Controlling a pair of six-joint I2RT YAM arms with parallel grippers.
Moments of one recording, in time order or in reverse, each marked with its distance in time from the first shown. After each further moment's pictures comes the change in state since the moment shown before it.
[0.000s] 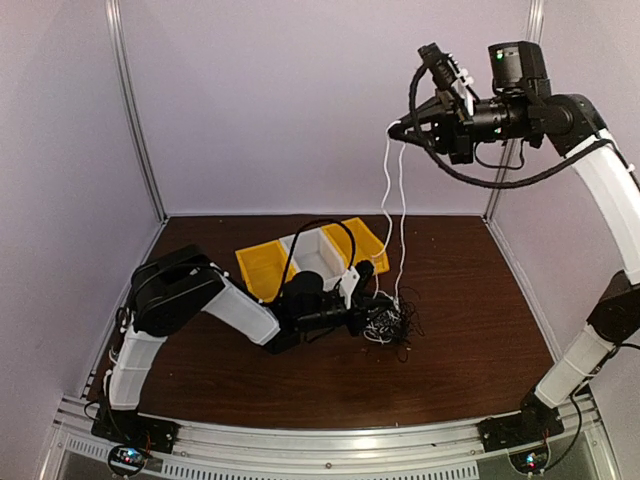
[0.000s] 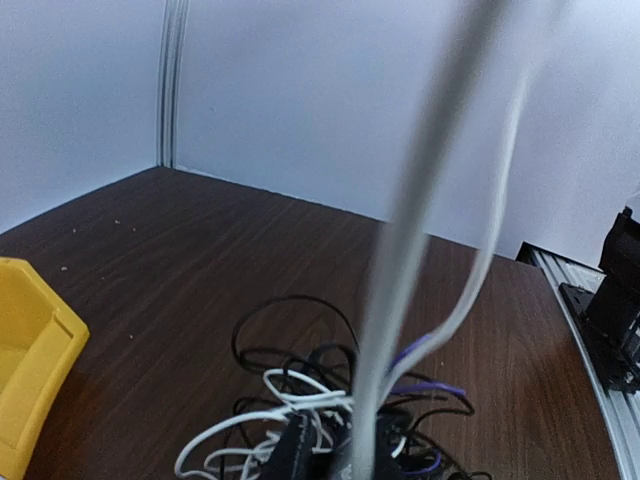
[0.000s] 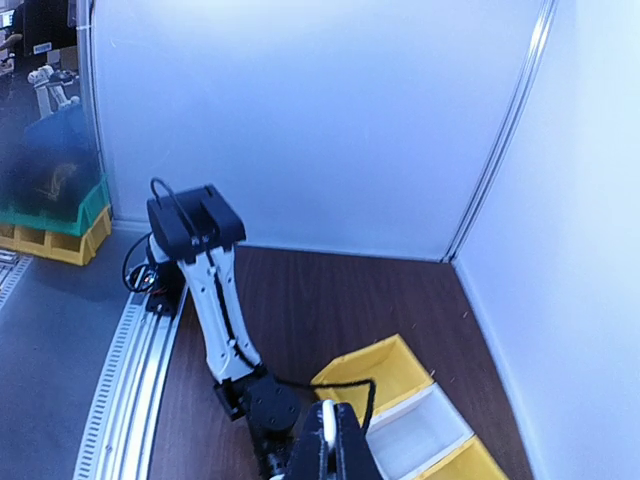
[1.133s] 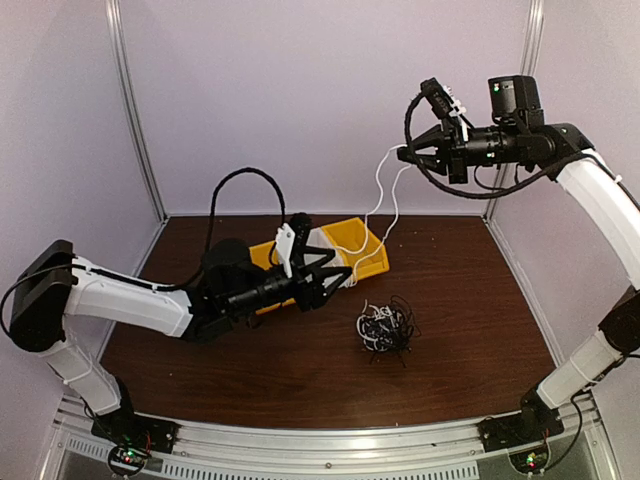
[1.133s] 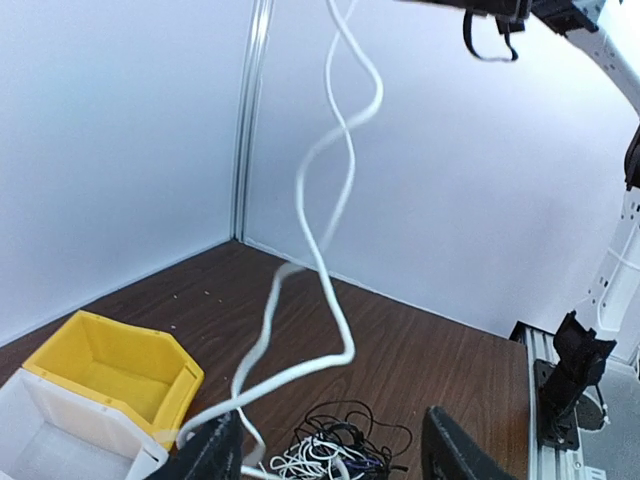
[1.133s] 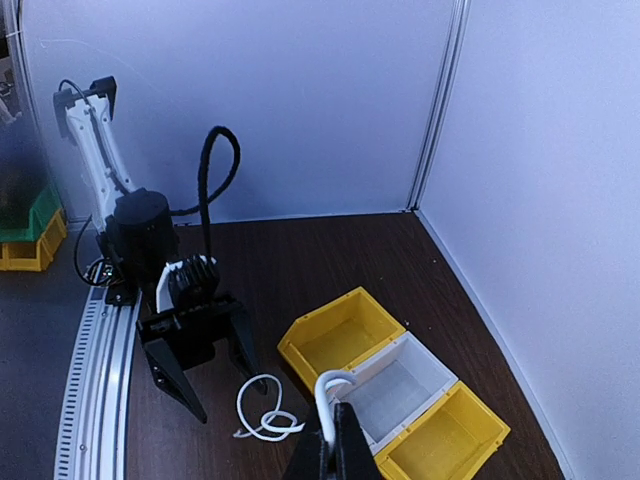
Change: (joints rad) left arm -0.004 -0.656 -0.403 -0.188 -0.187 -0.021; right arm -0.120 -0.090 -0.255 0.227 0.017 0.073
